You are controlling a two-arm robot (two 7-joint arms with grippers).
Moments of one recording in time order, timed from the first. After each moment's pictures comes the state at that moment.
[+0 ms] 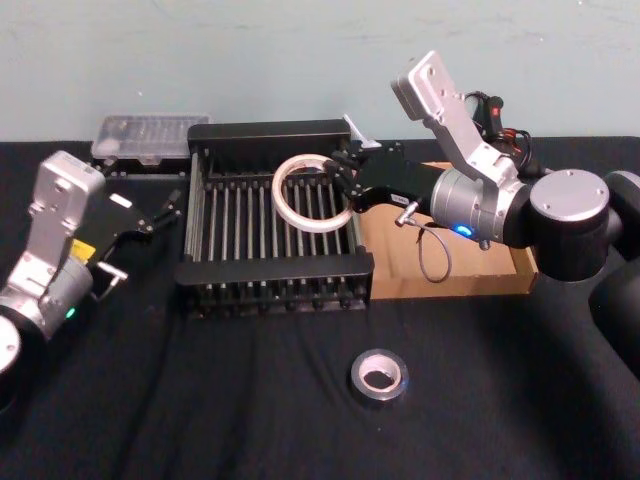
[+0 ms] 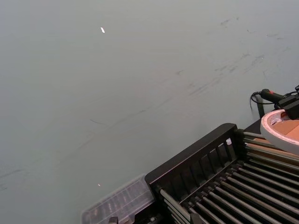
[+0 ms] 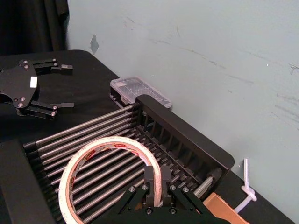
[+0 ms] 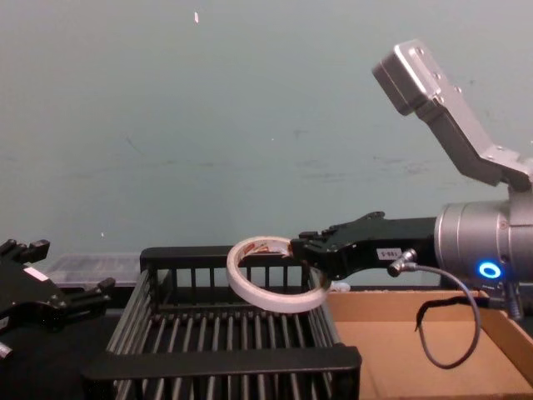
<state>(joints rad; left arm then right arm) -0.20 0.60 0.45 -1.41 -0.25 -0.12 0.03 0.55 0.29 -0.54 -1.24 0.21 0.19 0.51</state>
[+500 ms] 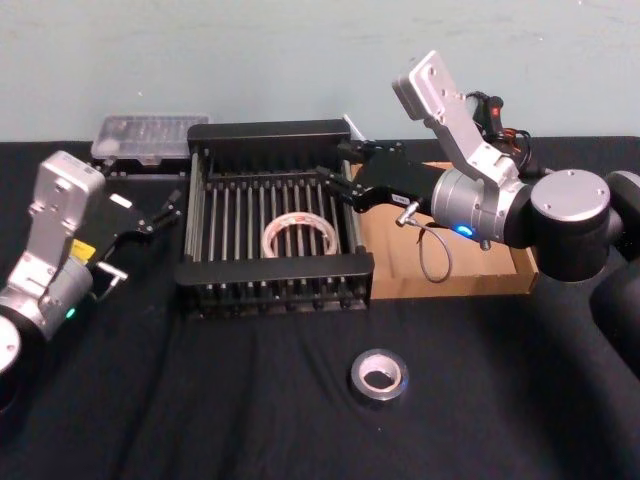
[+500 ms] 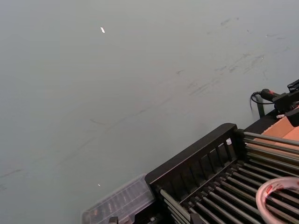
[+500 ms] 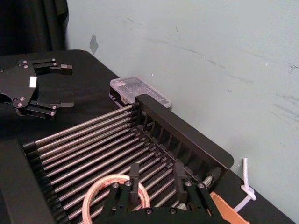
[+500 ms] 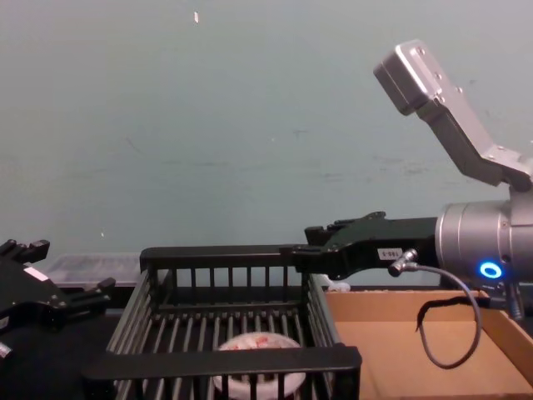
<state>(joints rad) -0.20 0.60 0.45 -1.41 -0.25 -0.12 0.03 0.55 0.29 -0.54 -1.24 0.21 0.19 0.51</state>
